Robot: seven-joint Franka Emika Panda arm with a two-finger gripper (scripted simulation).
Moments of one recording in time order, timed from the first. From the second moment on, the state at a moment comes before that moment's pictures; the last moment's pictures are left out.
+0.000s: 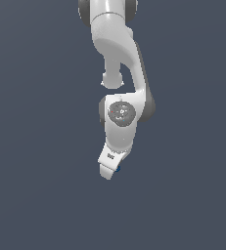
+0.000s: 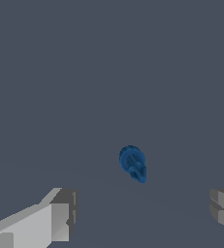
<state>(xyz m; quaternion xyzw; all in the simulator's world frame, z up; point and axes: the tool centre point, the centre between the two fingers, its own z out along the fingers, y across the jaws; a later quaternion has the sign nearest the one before) 0.083 0.022 0.097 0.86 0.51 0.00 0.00</state>
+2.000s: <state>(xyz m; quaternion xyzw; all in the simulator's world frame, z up) 0.088 0.022 0.043 0.85 0.53 0.00 0.00</state>
